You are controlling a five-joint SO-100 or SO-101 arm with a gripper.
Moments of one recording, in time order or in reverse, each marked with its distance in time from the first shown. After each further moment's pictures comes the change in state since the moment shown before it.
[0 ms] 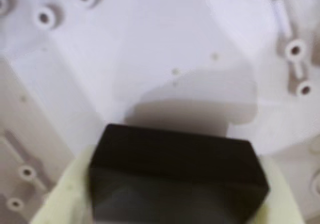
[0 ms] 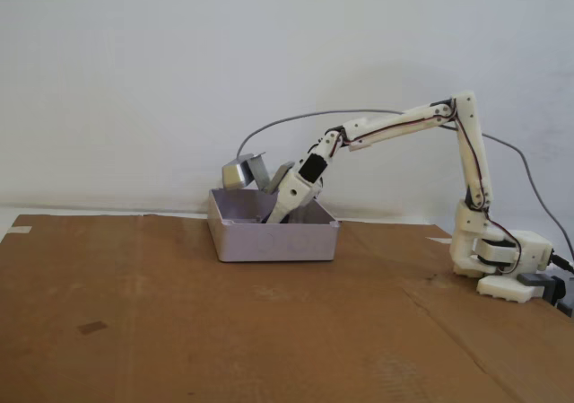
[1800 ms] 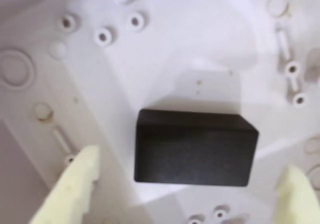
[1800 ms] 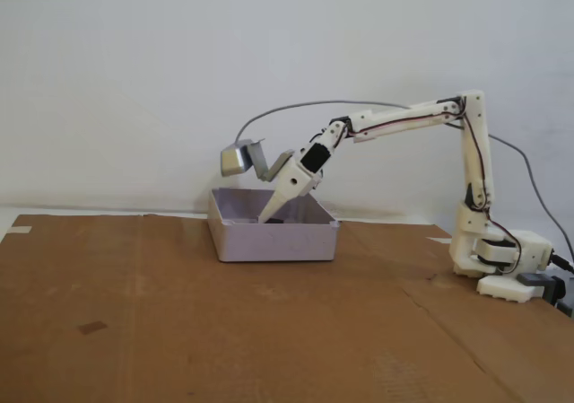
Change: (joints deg) arm -2.4 4.3 0.0 0.0 0.0
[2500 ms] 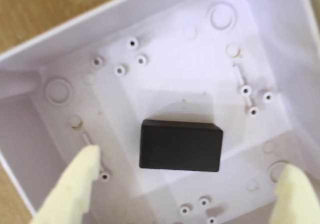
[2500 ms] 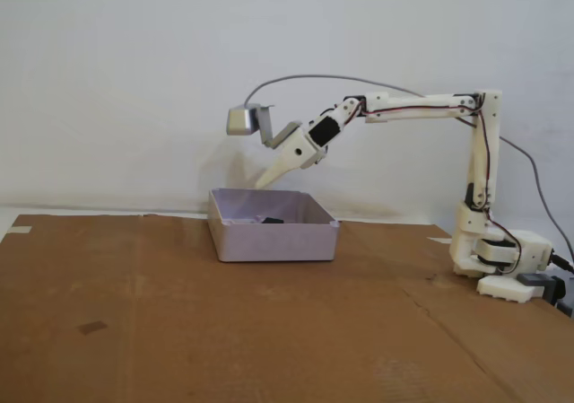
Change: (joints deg) arm 0.0 9.8 0.0 0.0 0.0
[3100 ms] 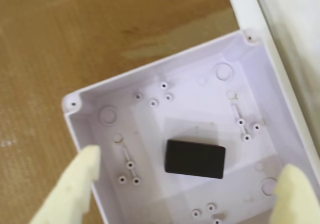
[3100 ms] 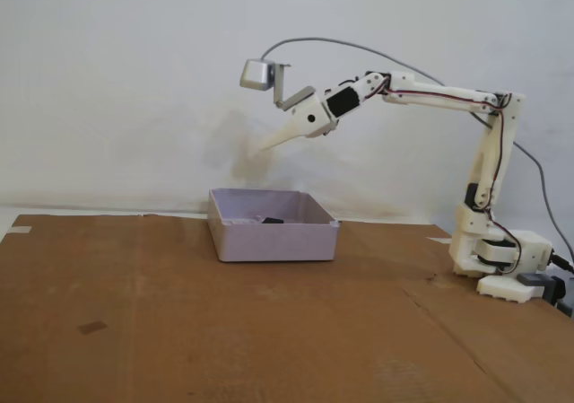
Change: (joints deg) arm -4.0 11.2 0.0 0.0 0.0
